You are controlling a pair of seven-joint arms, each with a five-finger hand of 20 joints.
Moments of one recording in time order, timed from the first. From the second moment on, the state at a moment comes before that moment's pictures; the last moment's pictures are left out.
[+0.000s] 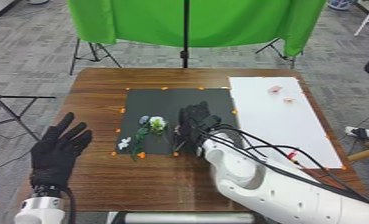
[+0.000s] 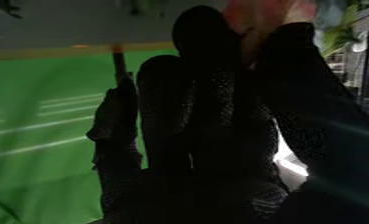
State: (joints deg) left arm 133.6 -61.7 -96.0 -125.0 33.1 13.4 20.0; right arm -57.6 -54.7 19.0 -99.4 -132.5 9.6 33.9
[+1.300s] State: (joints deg) left arm 133.9 -60.7 -94.0 -125.0 32.1 14.1 21.9; right arm -52.5 -43.3 26.4 -98.4 -118.4 16.2 46.2
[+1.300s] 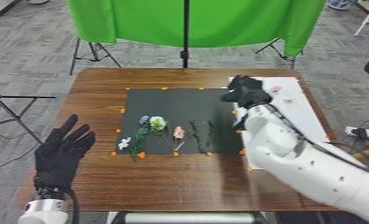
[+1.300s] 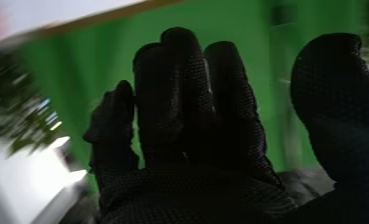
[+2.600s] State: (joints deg) left arm 131.6 -61.0 -94.5 -124.1 32.9 13.0 20.6; right arm -47.0 -38.2 20.3 -78.8 -114.3 11.4 52.2
